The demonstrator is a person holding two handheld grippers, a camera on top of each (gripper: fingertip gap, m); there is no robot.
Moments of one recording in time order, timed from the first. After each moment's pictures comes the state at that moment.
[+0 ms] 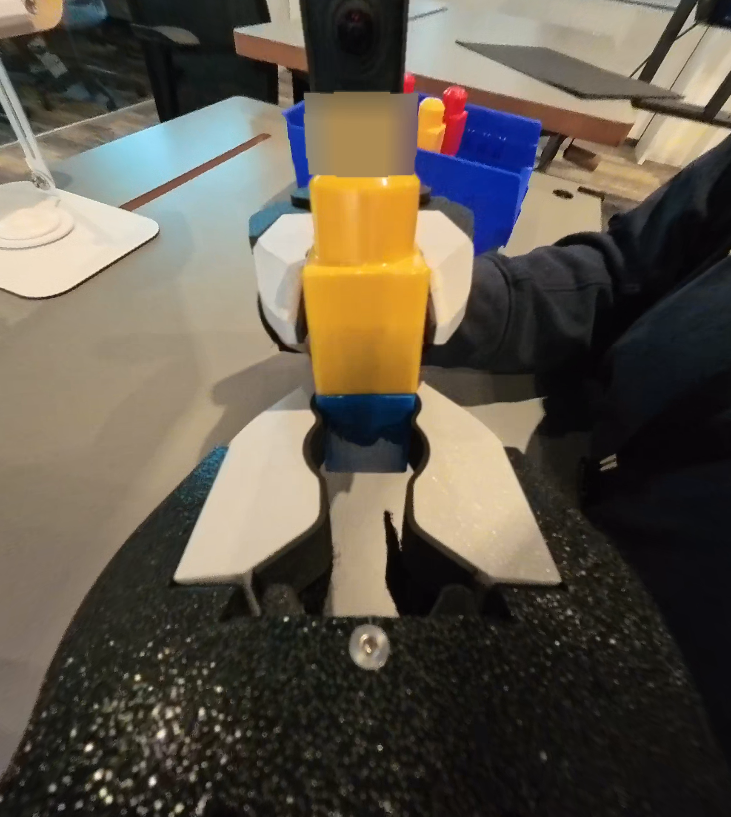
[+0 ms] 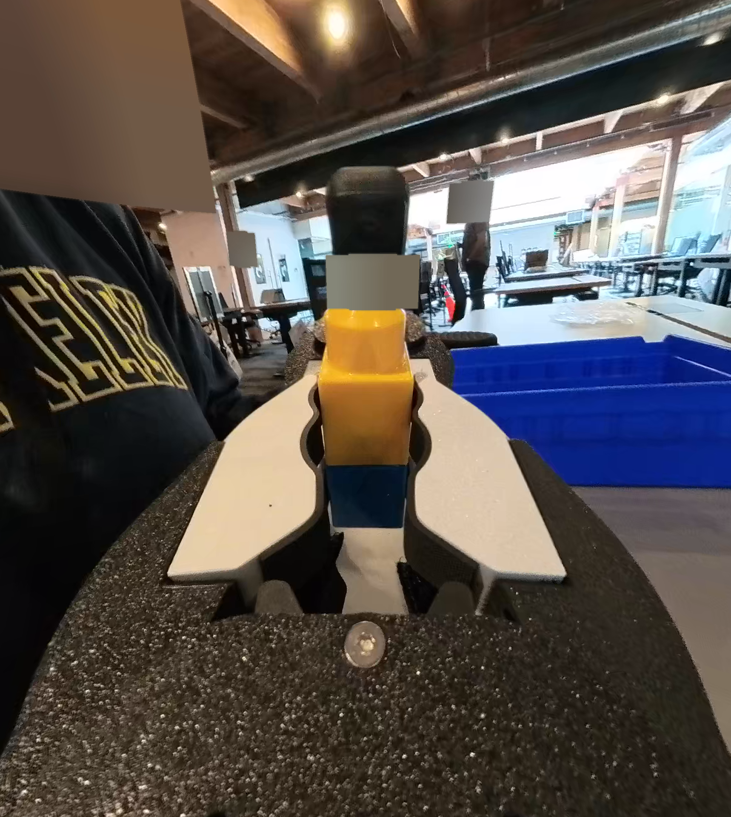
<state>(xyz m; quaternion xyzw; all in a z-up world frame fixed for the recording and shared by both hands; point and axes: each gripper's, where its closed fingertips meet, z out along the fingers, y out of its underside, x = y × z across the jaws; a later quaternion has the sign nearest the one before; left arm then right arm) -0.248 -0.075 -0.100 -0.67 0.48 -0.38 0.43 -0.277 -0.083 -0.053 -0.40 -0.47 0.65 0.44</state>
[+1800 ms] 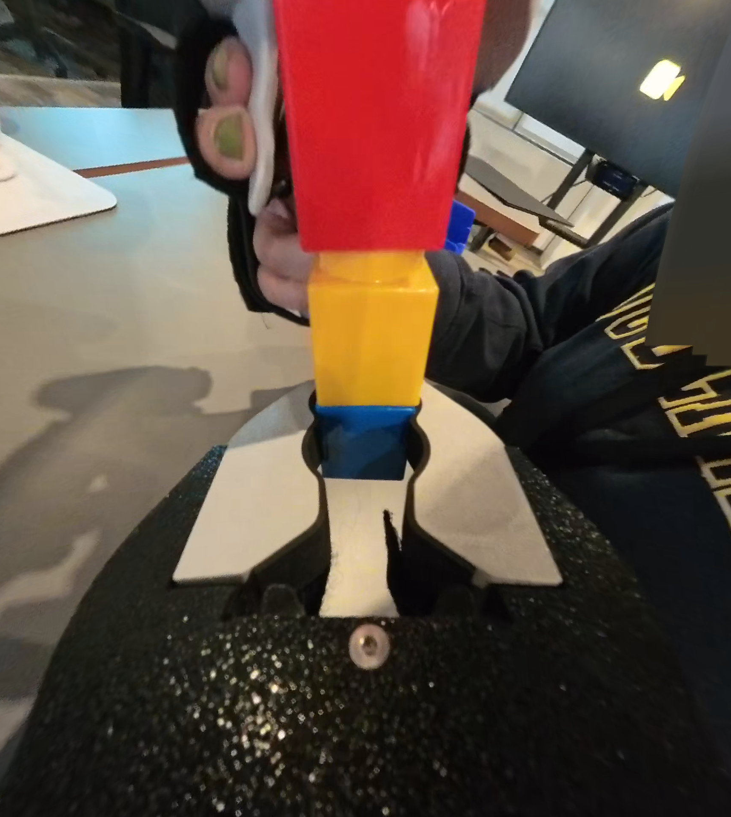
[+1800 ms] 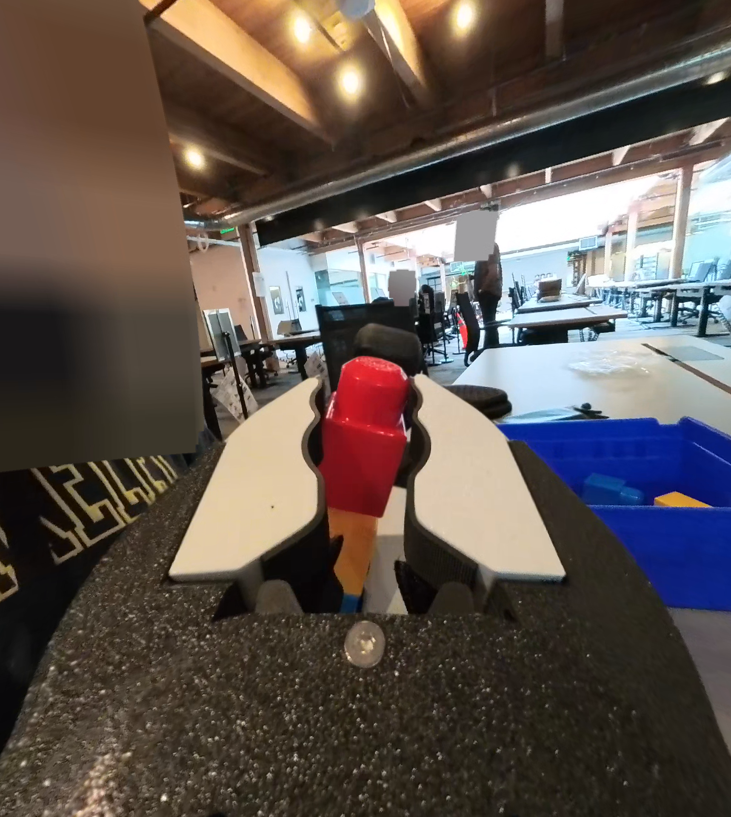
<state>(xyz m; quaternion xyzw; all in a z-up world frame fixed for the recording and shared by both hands) -0.272 -0.097 -0.082 -0.68 0.39 -0.48 0.38 -0.310 -0.071 0.027 -0.38 -0.45 0.68 0.43</state>
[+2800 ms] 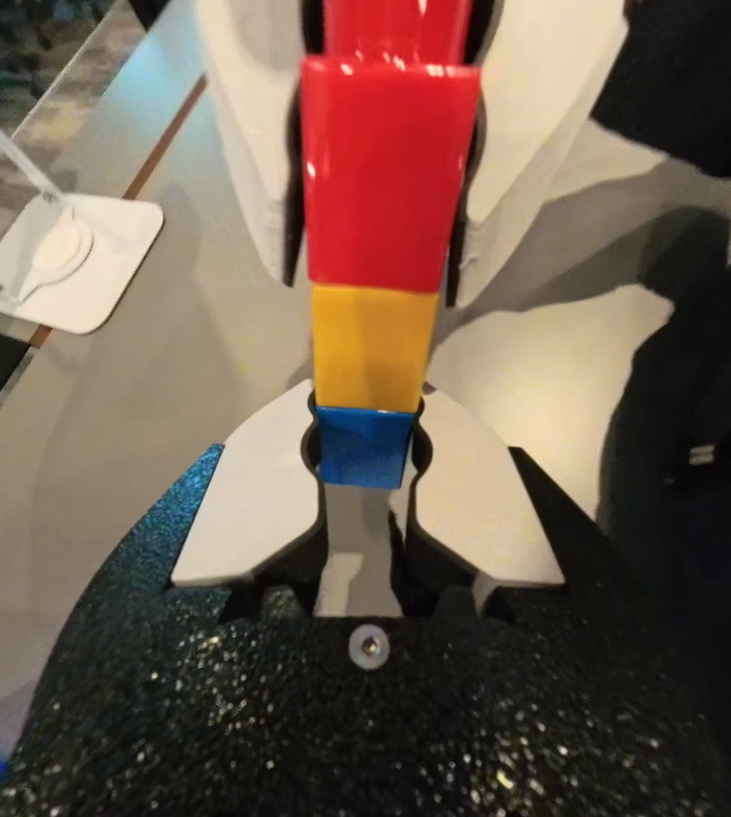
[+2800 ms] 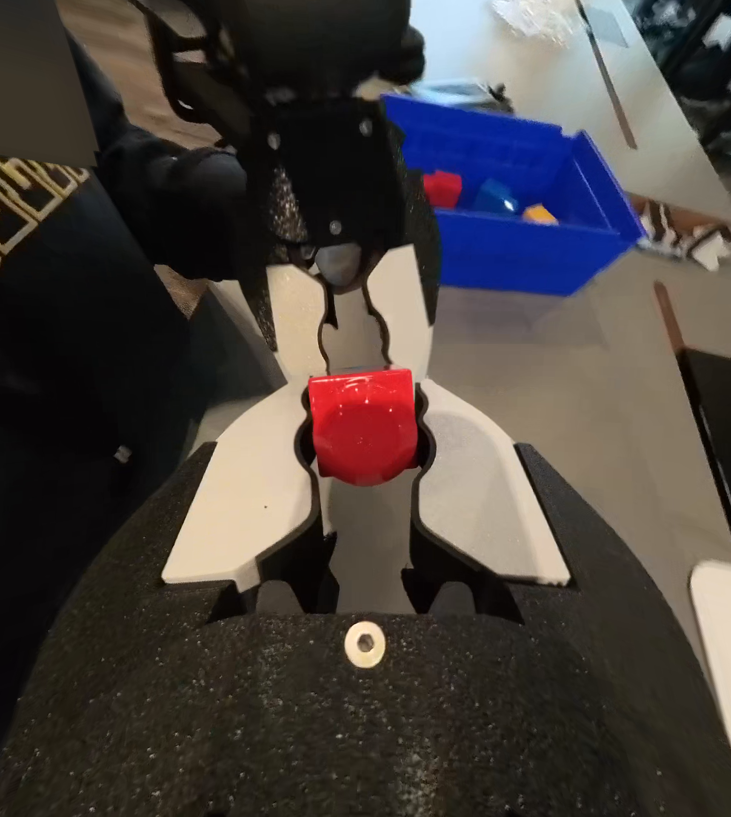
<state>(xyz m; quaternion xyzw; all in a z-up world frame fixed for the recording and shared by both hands) -0.212 -0.073 -0.104 -0.68 0.59 -0.20 0.39 -0.212 -0.086 -0.049 -0.57 -0.65 0.31 0.39</state>
